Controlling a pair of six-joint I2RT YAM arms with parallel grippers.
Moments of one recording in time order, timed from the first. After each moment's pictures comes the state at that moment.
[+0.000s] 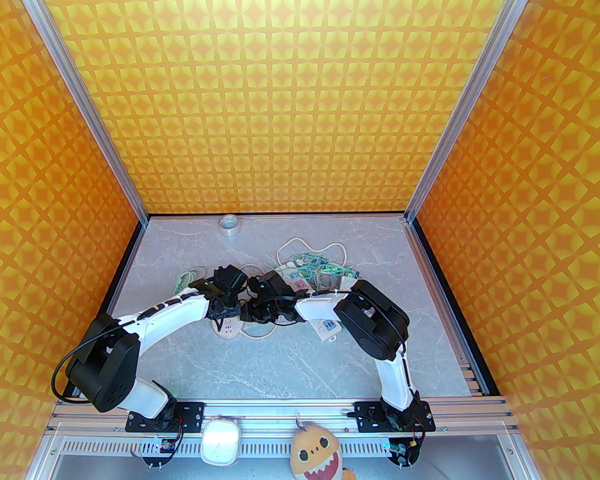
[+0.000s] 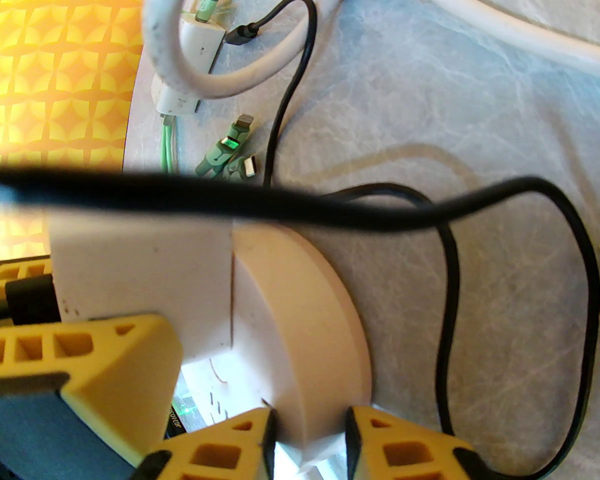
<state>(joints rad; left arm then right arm) -0.58 1.53 0.97 -0.70 -0.23 -0.69 0.81 2.05 1.14 0.11 -0.54 0.79</state>
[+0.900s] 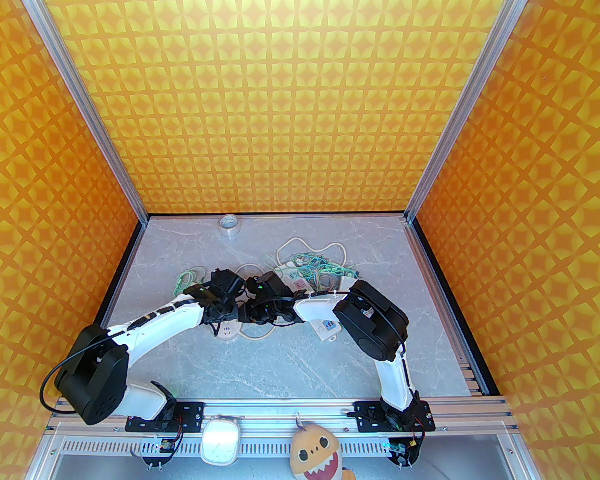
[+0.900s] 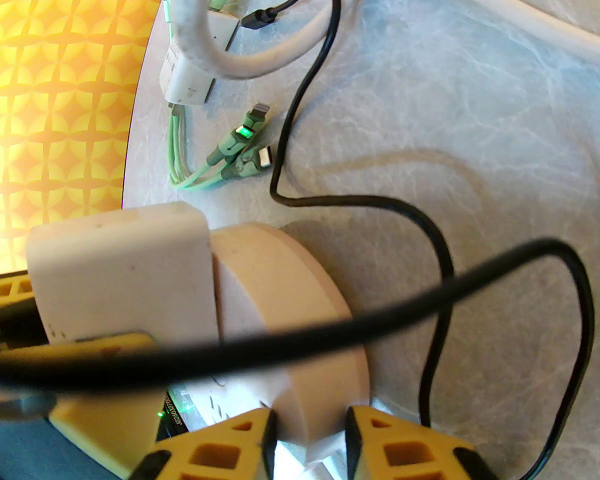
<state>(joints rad) -0.64 1.48 0.94 -0.70 -0.32 -0.70 0.82 2.05 1.15 0.11 -0.54 0.79</state>
